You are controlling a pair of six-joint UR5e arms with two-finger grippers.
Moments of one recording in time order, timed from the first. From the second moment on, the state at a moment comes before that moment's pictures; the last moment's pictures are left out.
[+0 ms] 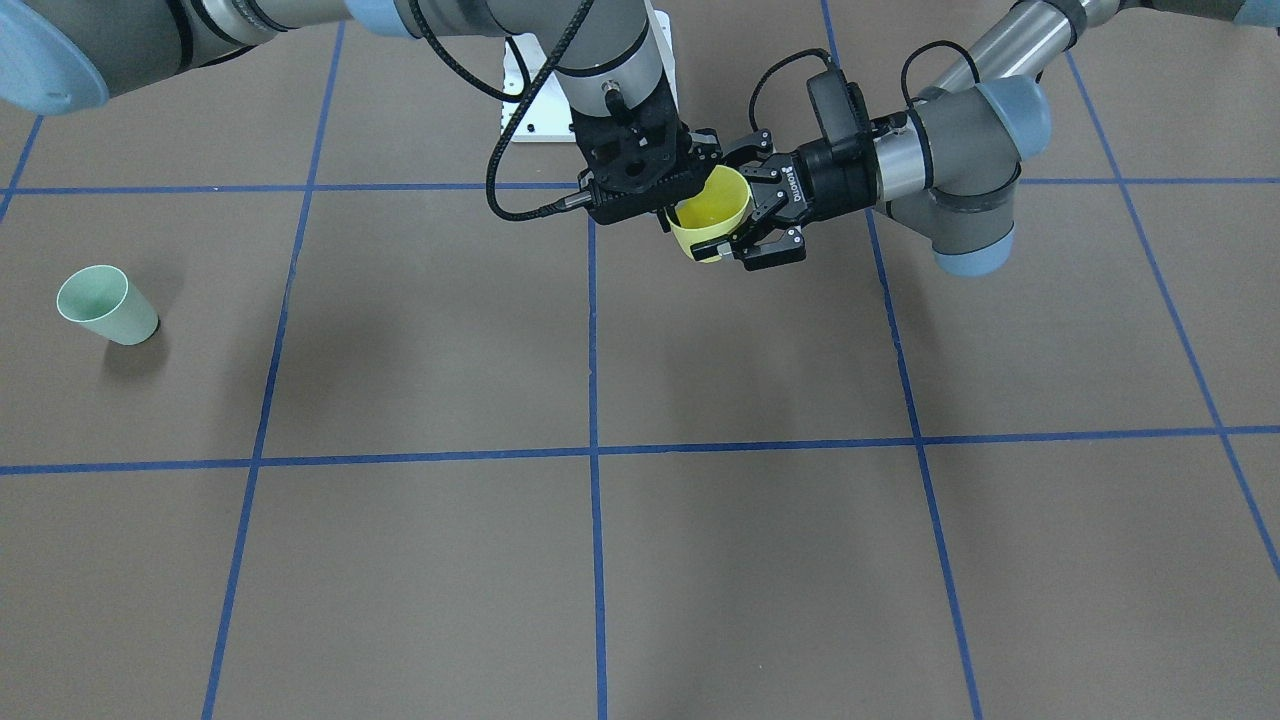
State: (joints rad) left arm -0.68 -2.03 -1.45 -3.33 -2.05 -0.33; right arm 0.61 -0.58 1.64 -1.63 2.09 1.12
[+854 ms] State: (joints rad) left arm -0.66 -2.02 -1.45 -3.33 -2.05 -0.33; right arm 0.65 -0.64 1.68 -1.68 2.09 1.12
